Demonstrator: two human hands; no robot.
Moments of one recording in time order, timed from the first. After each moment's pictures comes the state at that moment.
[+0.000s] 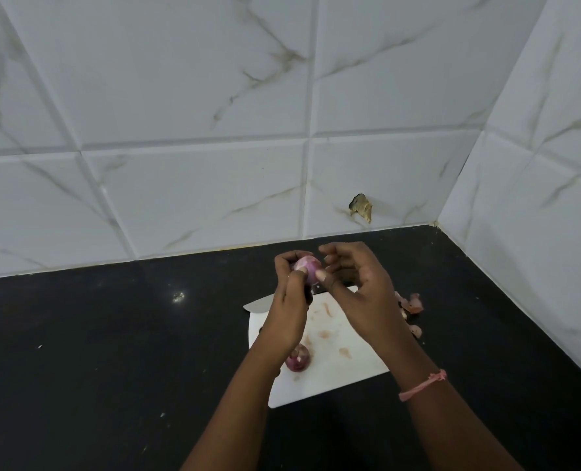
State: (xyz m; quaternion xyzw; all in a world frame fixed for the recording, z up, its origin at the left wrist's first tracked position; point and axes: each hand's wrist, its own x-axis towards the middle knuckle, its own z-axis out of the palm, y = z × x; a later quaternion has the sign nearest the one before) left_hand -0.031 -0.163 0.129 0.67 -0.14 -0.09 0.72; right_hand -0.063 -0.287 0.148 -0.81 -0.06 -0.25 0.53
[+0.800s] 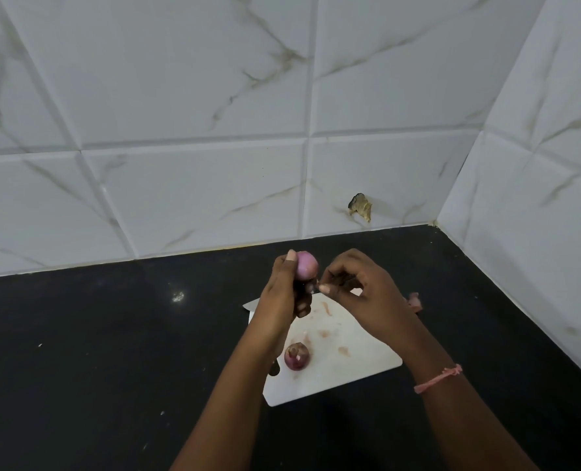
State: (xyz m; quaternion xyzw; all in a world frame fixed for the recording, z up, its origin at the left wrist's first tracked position) left_hand -0.028 -0.155 0.134 0.63 -0.04 -0.16 0.76; right_hand -0.063 -0.309 0.149 -0.88 -0.10 -0.15 0.44
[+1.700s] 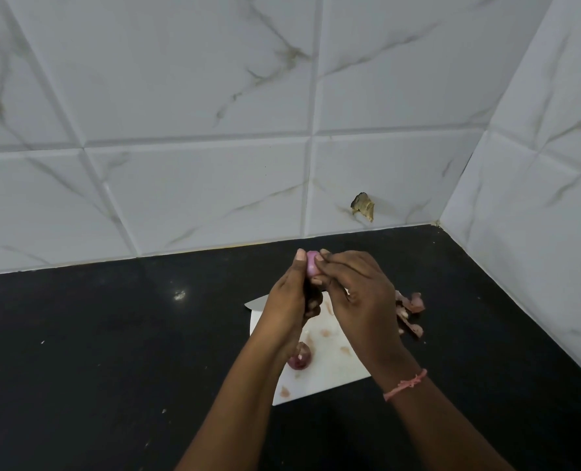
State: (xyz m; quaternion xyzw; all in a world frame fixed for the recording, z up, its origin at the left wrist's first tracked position) left_hand -0.037 -0.162 0.145 0.58 -0.01 -0.18 0.80; right_hand -0.062 -0.279 0.134 -0.84 -0.13 -0.44 0.29
